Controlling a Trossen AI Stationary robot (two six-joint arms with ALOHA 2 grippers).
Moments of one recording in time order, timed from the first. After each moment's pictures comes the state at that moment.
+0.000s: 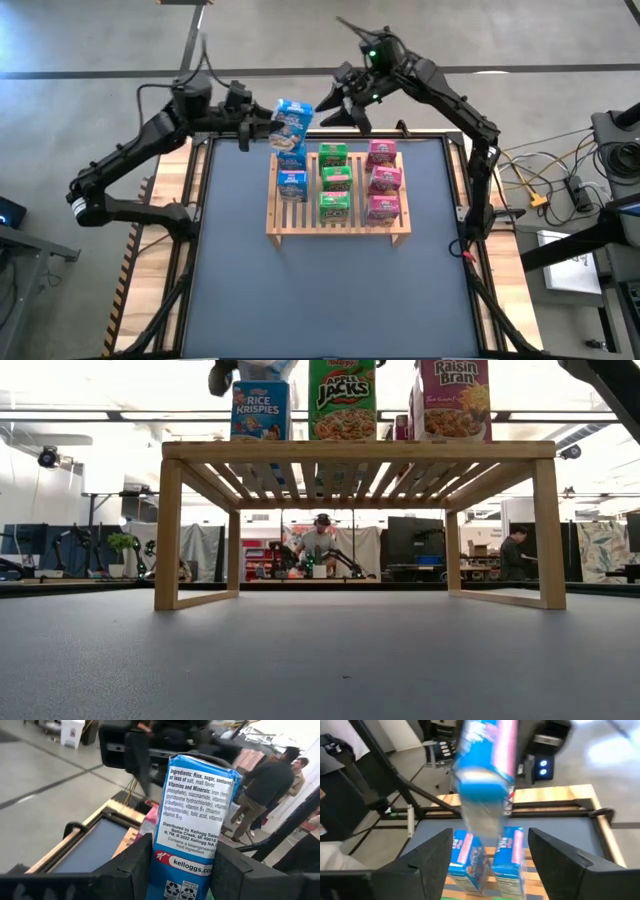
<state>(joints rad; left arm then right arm) 0.63 1.16 1.29 -0.29 0.53 -0.32 -0.58 1.93 2.35 -0.90 -0.87 -0.14</state>
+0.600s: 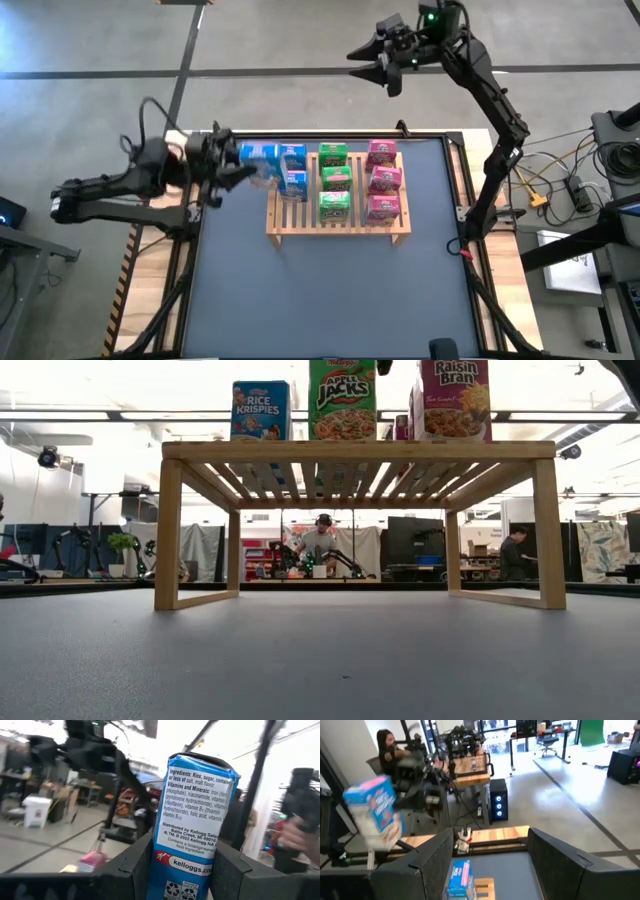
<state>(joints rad) 0.15 0.77 0.87 0.18 0.11 -0.29 -0.77 1.79 2.36 -0.74 -0.86 -0.04</state>
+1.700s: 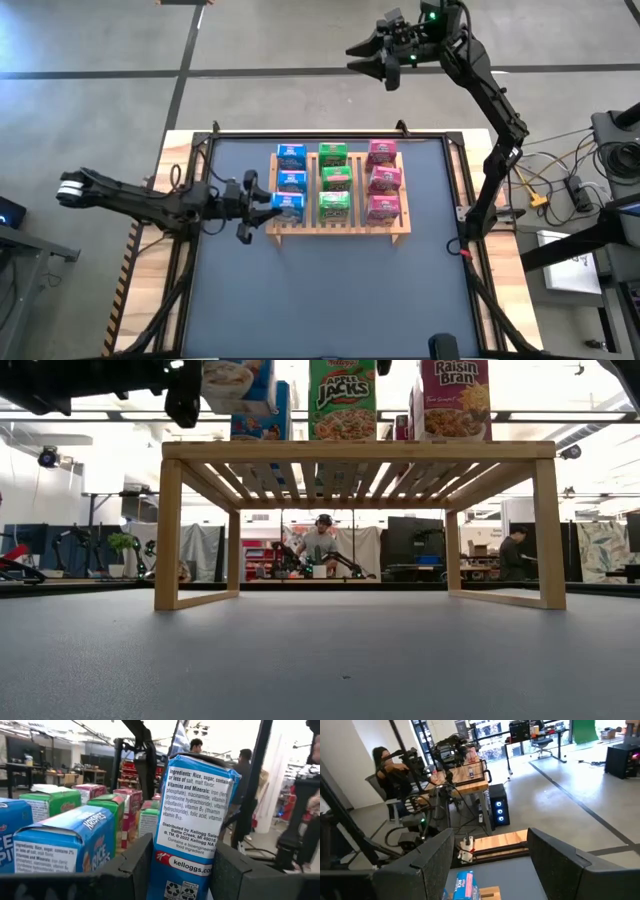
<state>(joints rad) -0.08 0.88 0.38 0.66 -0.08 -0.13 -0.78 1.79 2.36 -0.68 -0.85 0.09</state>
